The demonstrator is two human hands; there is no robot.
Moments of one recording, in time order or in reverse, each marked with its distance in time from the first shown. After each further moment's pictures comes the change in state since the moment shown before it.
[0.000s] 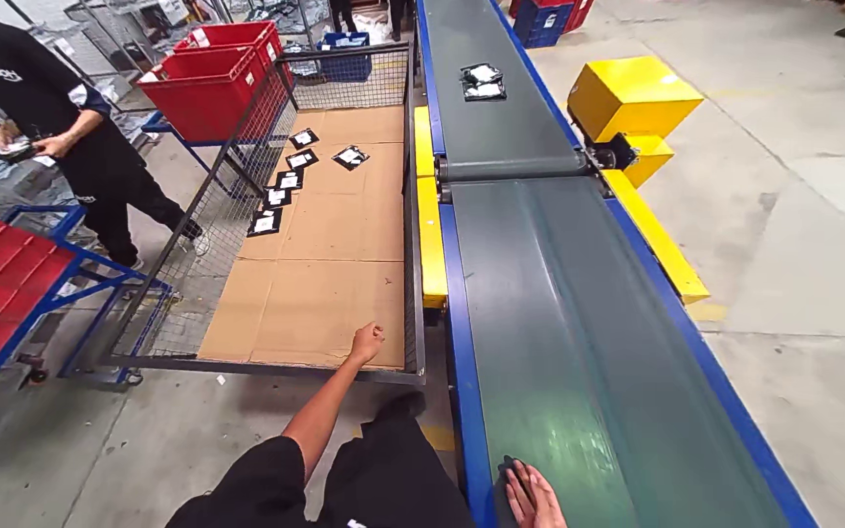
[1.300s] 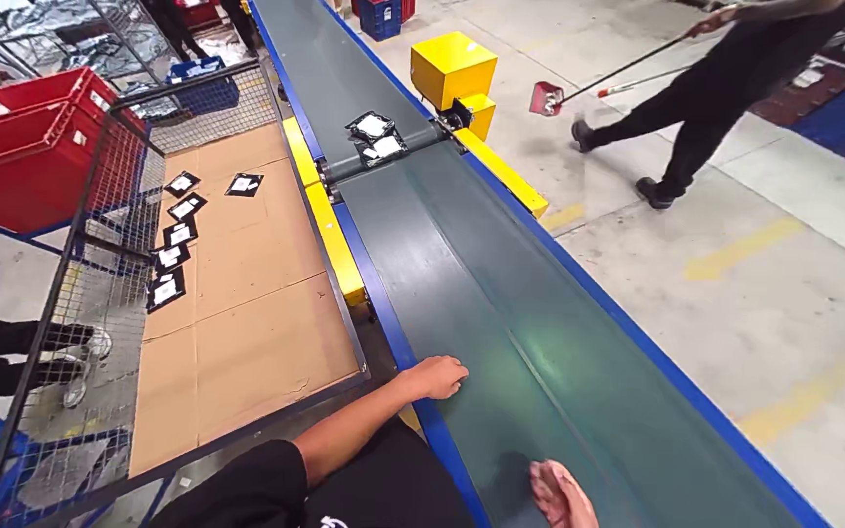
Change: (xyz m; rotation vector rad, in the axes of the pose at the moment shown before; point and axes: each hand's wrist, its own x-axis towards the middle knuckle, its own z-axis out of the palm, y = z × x) left_hand -0.122 0.184 0.220 0.861 -0.937 0.984; right_hand -0.058 -0.015 -0.113 0.090 0.091 -0.095
